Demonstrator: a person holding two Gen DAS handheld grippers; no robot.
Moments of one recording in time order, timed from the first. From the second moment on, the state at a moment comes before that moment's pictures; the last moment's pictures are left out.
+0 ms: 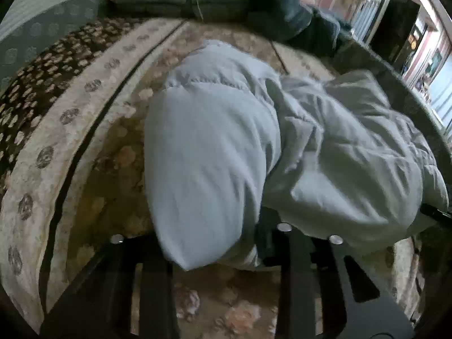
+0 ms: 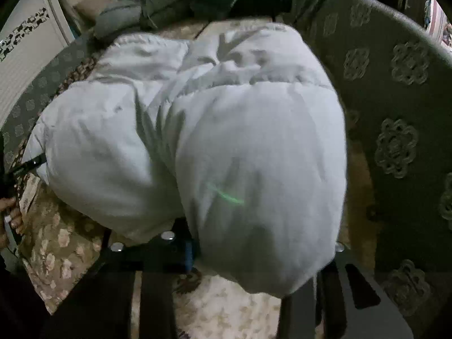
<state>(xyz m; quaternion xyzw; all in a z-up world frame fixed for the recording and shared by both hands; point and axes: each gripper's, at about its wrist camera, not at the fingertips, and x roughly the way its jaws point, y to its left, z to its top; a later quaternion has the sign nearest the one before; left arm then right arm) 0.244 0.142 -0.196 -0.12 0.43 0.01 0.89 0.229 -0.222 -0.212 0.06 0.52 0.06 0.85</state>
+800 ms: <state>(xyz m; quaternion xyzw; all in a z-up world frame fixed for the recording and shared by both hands) 0.003 0.128 -0.053 -0.08 0.22 0.09 0.97 0.033 -0.213 -0.053 0.12 0.36 0.00 0.92</state>
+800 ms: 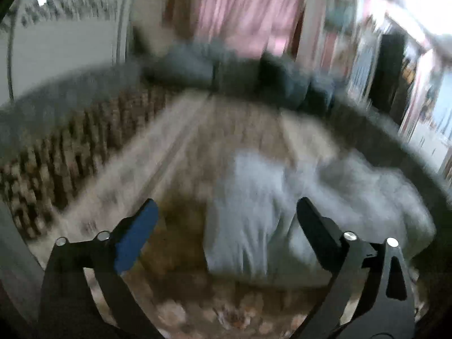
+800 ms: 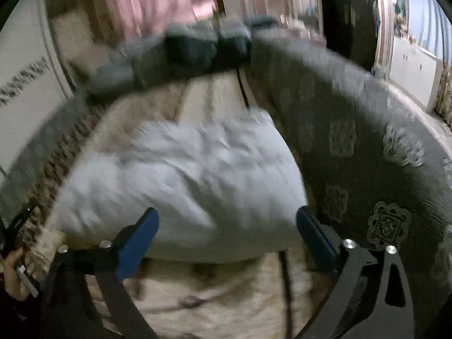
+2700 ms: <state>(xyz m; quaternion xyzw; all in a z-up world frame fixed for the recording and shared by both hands) -0.020 0.092 -0.049 -0.09 0.21 0.10 0.97 0.009 -0.171 -0.048 0.06 0.34 -0.02 0.94</state>
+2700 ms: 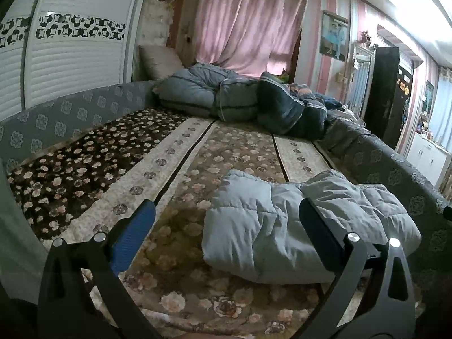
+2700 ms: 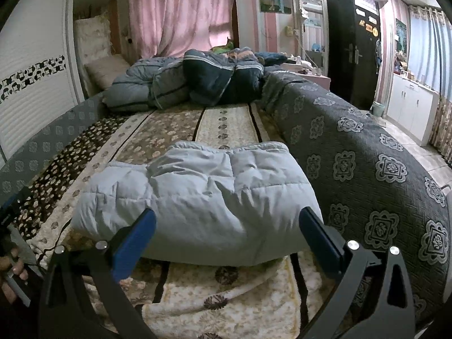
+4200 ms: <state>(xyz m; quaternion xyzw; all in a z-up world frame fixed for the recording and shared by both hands) -0.018 0.096 -0.054 -0.09 0.24 0.10 0.96 0.010 -0.172 -0.051 0.06 0.35 -0.02 0.93</state>
